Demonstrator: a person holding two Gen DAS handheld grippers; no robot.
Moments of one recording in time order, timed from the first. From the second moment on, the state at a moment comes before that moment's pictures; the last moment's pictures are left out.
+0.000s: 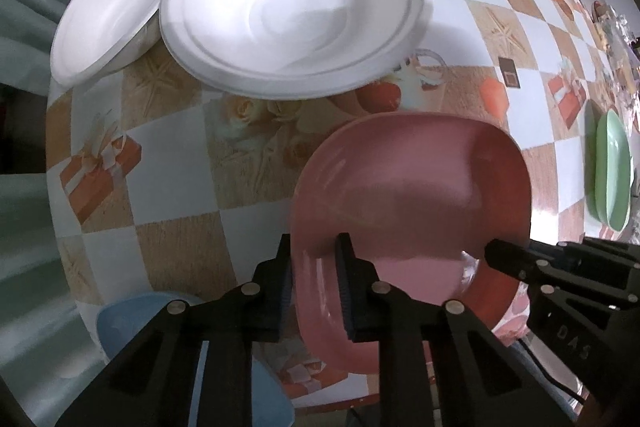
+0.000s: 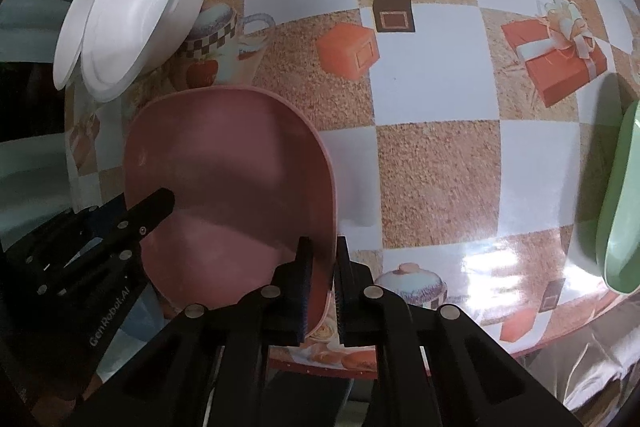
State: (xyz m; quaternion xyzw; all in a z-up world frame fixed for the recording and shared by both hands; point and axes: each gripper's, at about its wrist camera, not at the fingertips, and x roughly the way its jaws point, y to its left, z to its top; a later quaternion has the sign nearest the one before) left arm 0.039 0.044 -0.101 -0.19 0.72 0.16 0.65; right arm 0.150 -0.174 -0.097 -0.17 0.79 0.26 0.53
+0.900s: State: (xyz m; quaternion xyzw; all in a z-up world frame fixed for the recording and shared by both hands) left arm -0.017 0.034 0.013 -0.20 0.67 0.19 0.69; right arm 0.118 -0.169 0.004 -0.25 0.73 0.31 0.56
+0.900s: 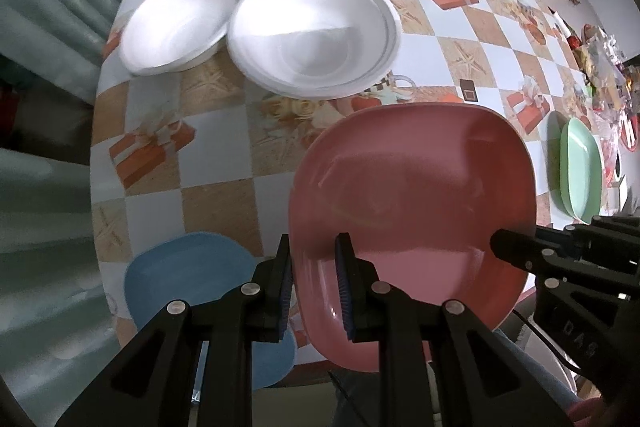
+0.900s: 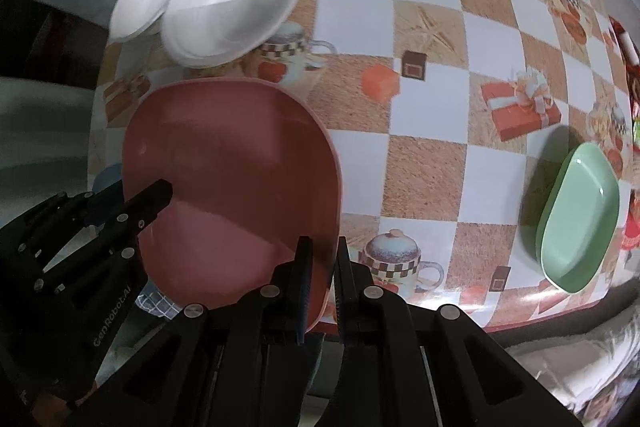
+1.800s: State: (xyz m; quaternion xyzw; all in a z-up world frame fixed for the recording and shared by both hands) left arm -0.113 0.092 -0.027 -0.25 0.62 0.29 0.68; right arm 0.031 -0.077 -0.011 -0.35 0.66 0.40 0.54
